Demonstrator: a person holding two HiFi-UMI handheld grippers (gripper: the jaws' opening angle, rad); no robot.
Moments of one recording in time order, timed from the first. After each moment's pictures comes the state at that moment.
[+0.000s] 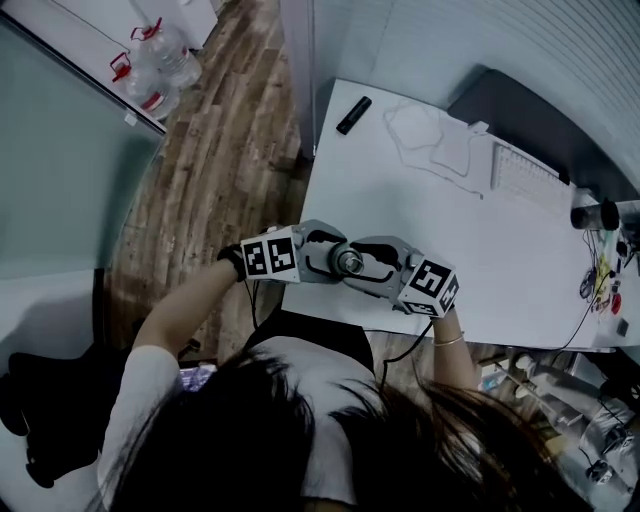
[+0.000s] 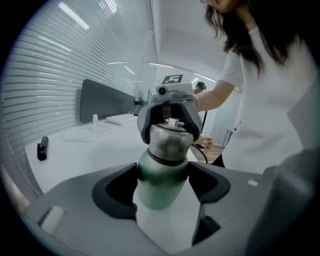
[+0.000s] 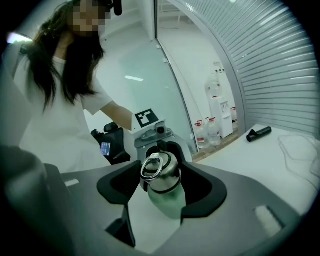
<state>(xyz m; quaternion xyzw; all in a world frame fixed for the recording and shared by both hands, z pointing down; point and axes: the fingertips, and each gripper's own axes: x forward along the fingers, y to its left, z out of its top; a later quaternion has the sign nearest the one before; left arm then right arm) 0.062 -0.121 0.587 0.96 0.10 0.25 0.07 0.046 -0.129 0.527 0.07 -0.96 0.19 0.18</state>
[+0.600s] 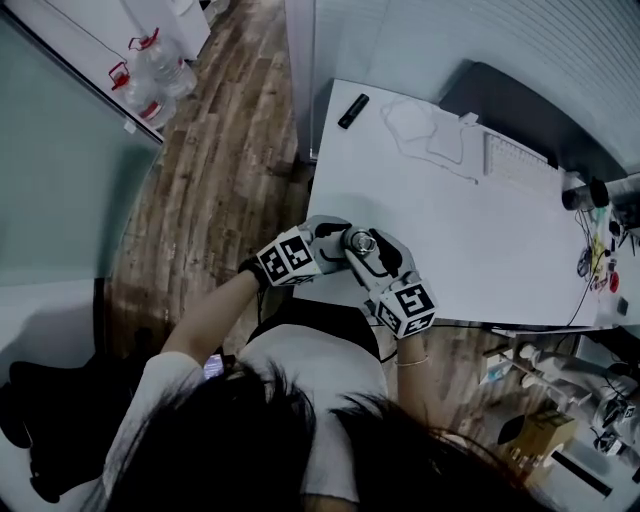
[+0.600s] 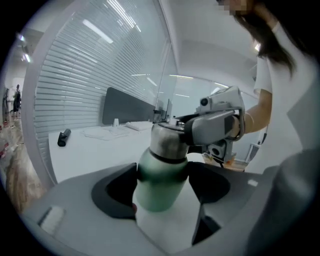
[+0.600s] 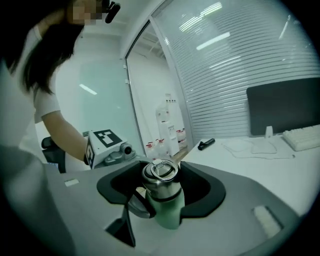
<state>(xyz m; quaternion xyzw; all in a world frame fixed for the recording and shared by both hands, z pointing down) 0.065 -0.126 0.593 0.97 -0.04 0.20 0.11 0.055 -0.134 0.519 0.42 -0.89 0.17 0.08</state>
